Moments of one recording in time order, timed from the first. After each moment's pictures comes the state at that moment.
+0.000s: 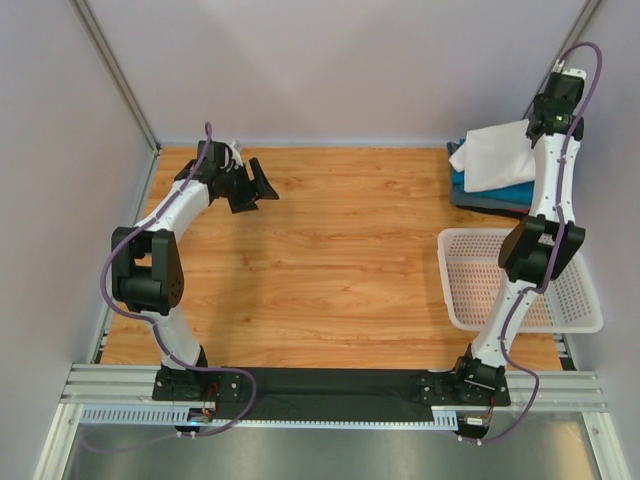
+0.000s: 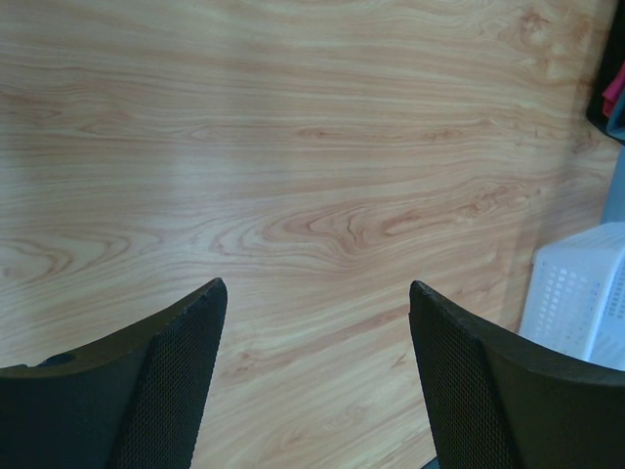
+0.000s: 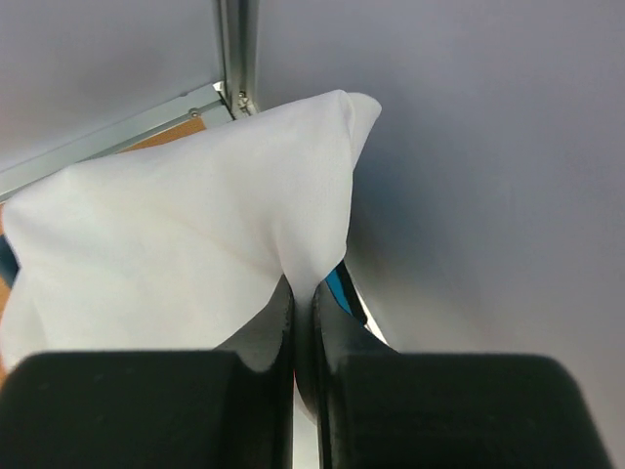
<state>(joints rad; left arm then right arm) -0.11 1.81 1.41 -0.45 0.46 -0.49 -0.29 2.16 2.36 -0.74 0.29 -0.02</state>
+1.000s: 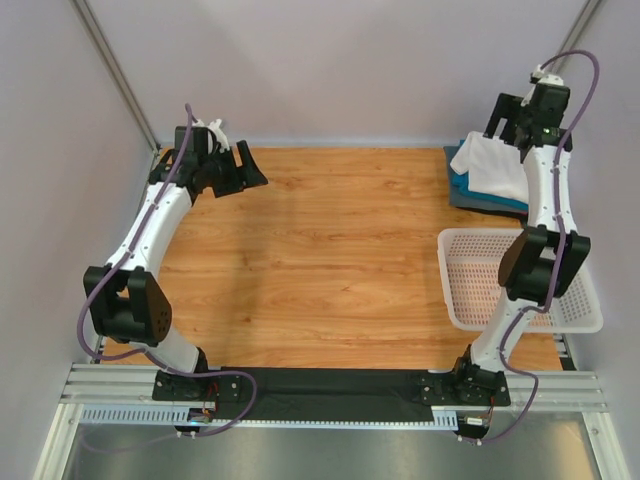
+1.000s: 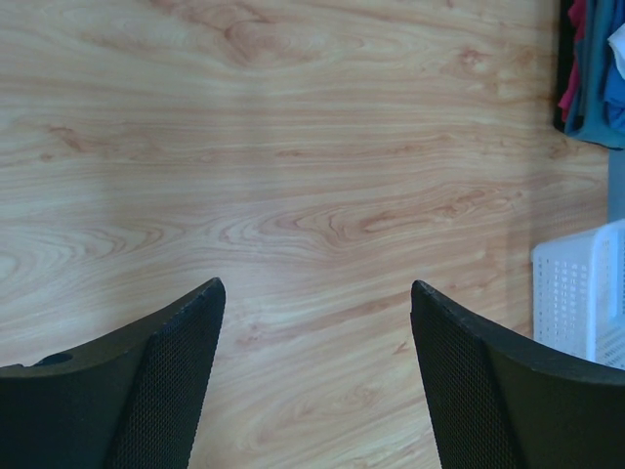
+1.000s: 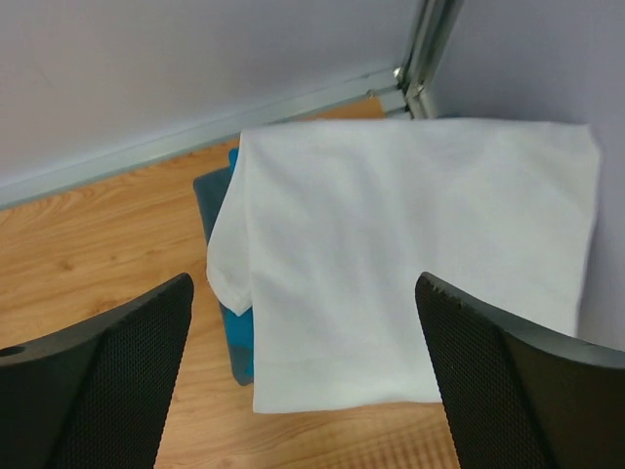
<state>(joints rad) -0.11 1.60 1.48 -0.59 0.38 -0.39 -0.25 1.93 2.02 -0.56 0.01 0.09</state>
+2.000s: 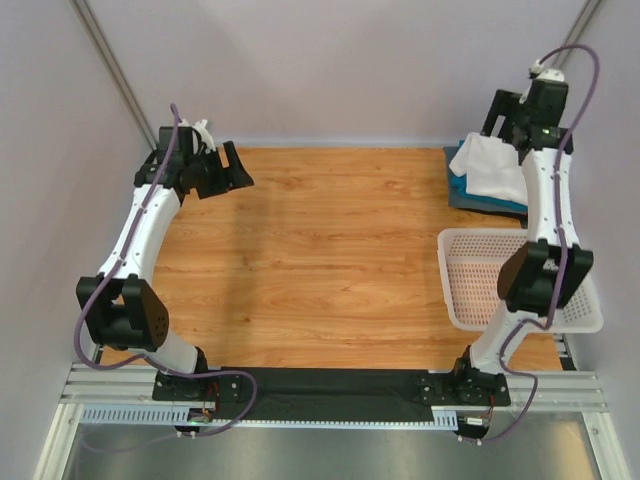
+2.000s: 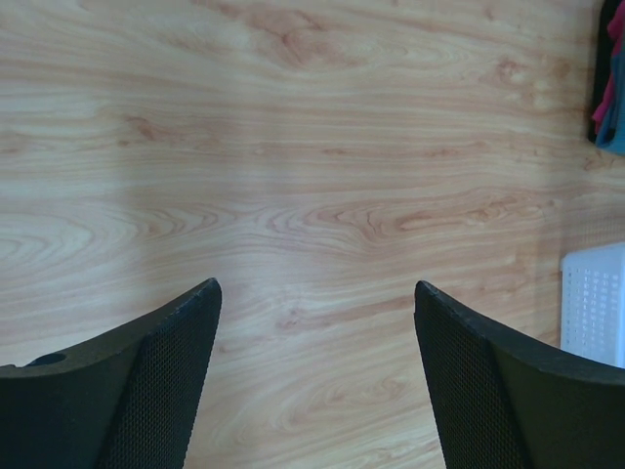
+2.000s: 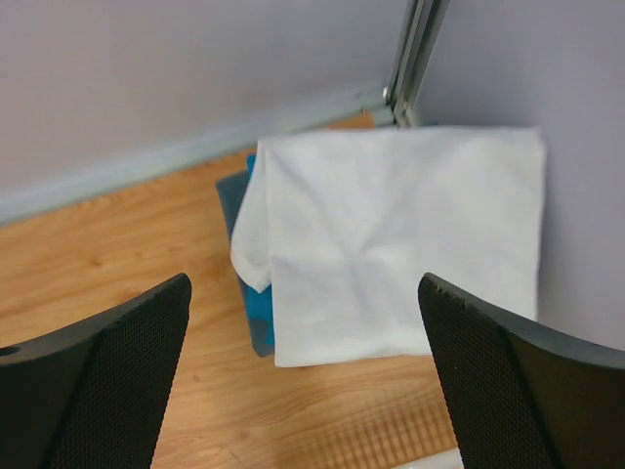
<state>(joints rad) -0.05 1.55 1.48 -0.66 0.36 -0.33 -0.20 1.90 1.98 -0.61 0.07 0.10</state>
